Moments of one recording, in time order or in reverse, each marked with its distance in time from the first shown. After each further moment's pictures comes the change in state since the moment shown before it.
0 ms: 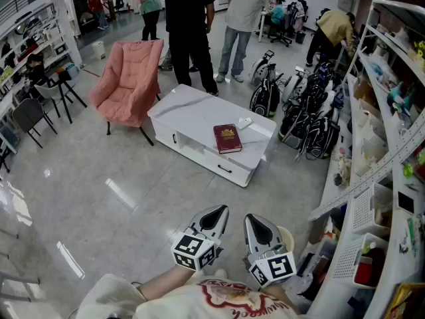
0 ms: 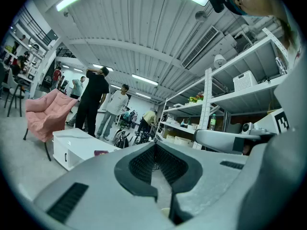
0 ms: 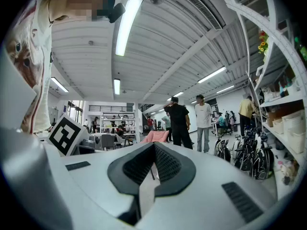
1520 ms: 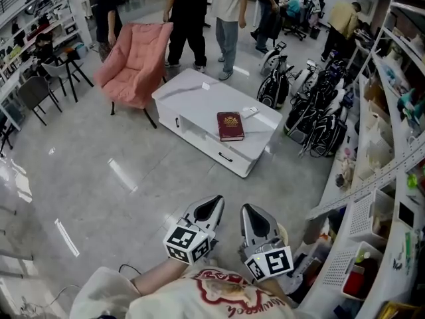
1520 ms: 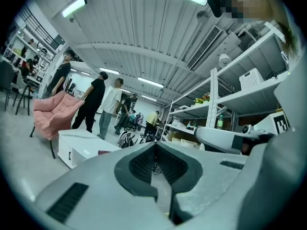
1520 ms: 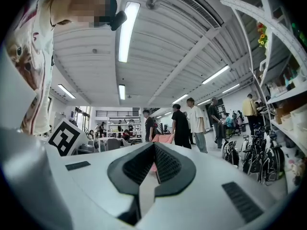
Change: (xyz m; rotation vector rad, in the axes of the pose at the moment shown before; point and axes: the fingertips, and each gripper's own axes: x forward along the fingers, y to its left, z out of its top) left arm 0.021 -0.004 -0.009 -0.017 -0.047 0.082; right arm 0.002 -0.030 0.000 0.016 -0.061 0.092
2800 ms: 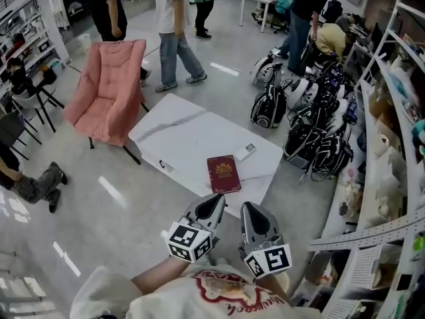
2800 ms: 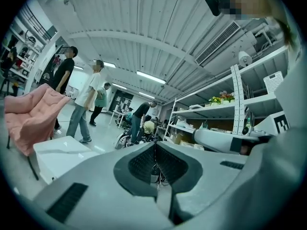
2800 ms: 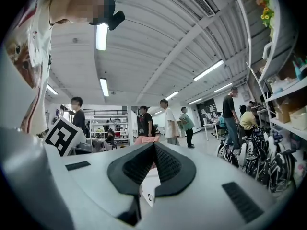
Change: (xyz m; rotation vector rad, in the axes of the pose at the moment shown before) left arm 0.320 0.225 0.103 0.005 0.034 -0.074; right arm 0.331 -0.227 0.001 0.016 0.004 -0.111
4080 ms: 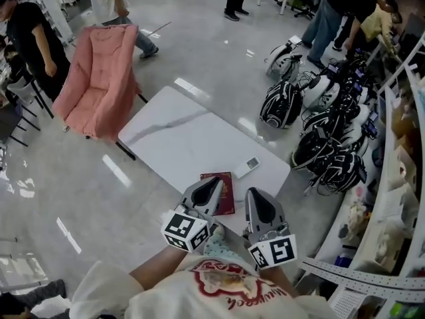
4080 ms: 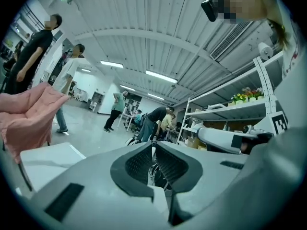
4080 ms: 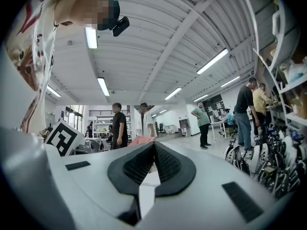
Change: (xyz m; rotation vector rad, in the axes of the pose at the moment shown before) left arm 0.216 0.130 0.034 -0.010 -0.028 0.105; right arm 0.195 -0.176 -0.007 0.008 0.013 0.091
